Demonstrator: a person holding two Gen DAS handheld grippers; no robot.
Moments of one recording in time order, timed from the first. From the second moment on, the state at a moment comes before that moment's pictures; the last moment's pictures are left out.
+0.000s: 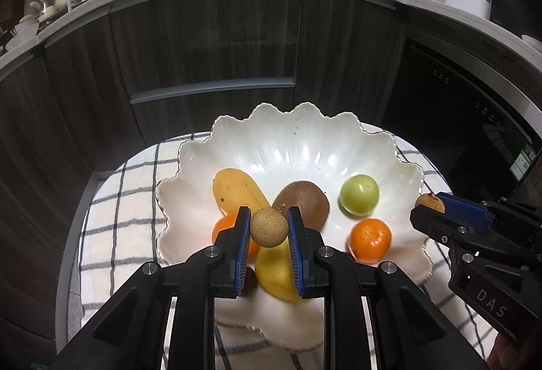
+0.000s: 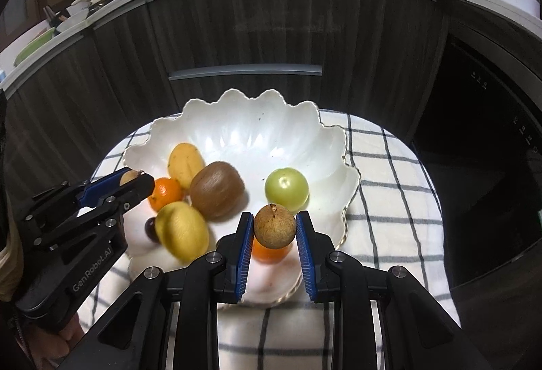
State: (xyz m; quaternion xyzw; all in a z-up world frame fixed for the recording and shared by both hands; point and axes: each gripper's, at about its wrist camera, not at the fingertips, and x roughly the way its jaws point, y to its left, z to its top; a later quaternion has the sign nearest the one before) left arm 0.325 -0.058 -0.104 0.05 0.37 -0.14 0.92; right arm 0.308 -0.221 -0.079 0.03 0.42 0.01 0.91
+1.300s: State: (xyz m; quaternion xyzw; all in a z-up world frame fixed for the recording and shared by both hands) left arm 0.283 -0.031 -0.075 0.03 0.38 -0.06 0.92; right arm 0.264 -0.213 -0.042 0.02 0.39 -0.04 0.92
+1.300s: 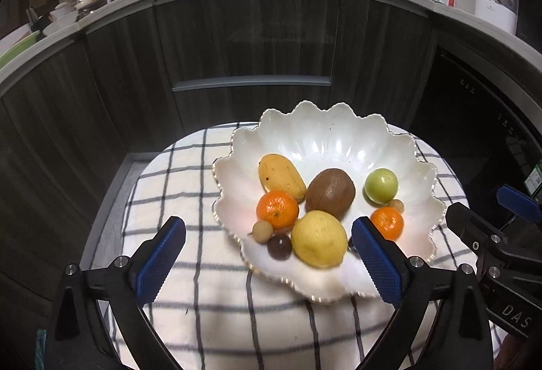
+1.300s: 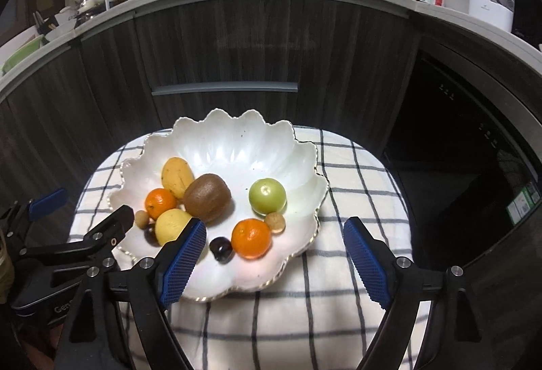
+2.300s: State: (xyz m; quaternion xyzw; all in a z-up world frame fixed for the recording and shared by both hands) left arm 0.116 -0.002 -0.012 0.02 0.32 -0.01 0.95; right arm 0.108 -0.208 0.014 0.02 0.32 -0.06 0.95
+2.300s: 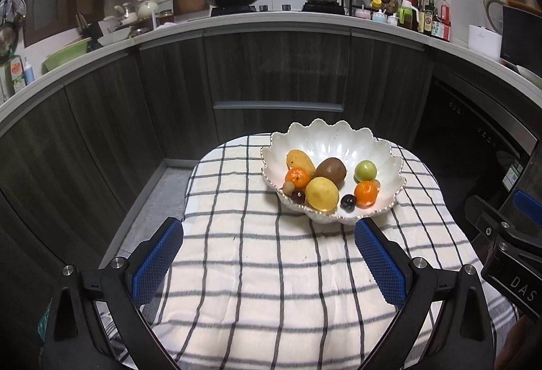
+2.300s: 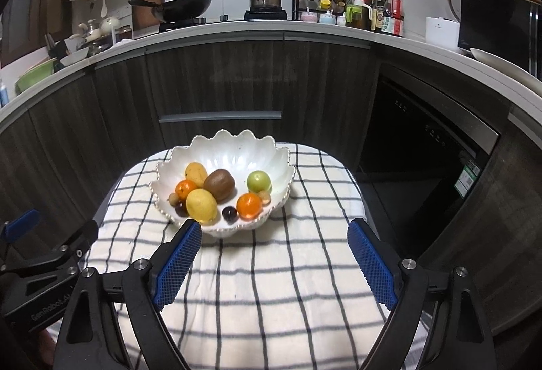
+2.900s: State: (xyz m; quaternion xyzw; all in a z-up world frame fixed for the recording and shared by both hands) left arm 0.040 0.005 -0.017 0.04 0.29 0.00 0.96; right arm 0.032 -0.198 0.007 0.01 0.29 -0.06 0.96
